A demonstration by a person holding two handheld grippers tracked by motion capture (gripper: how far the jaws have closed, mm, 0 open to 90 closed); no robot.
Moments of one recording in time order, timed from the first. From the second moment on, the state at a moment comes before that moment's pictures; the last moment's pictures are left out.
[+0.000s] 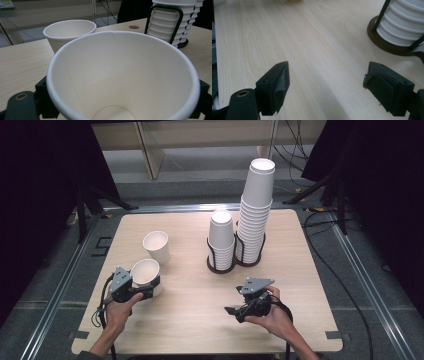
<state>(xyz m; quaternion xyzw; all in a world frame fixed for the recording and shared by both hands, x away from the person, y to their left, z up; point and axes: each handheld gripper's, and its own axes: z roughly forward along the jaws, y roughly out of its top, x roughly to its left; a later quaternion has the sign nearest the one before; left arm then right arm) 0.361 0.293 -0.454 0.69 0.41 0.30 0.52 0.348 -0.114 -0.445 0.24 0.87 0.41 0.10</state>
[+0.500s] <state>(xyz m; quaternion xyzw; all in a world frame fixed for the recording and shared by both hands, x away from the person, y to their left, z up) 0.373 0.310 -0.454 0.66 0.44 0.32 0.51 0.349 -0.117 -0.445 0.25 0.87 0.42 0.10</state>
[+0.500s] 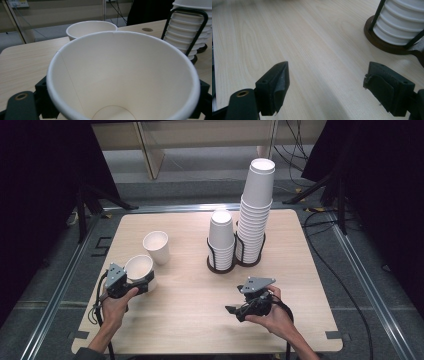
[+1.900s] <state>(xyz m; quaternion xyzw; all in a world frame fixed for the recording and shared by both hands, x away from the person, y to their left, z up) 0.441 0.346 -0.477 0.63 0.50 0.36 0.47 0.352 -0.118 -0.446 0.24 0.87 0.42 0.10</state>
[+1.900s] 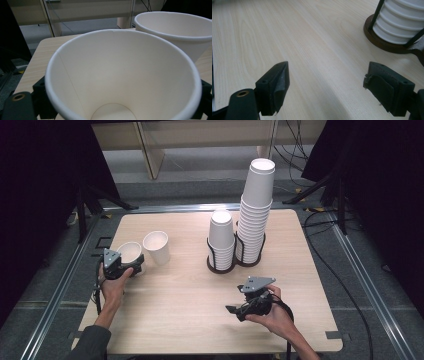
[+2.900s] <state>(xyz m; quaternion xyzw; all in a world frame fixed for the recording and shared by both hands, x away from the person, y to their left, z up) 0.415 0.350 -0.486 0.68 0.50 0.32 0.44 0.351 -0.117 -0.448 0.24 0.87 0.41 0.09</state>
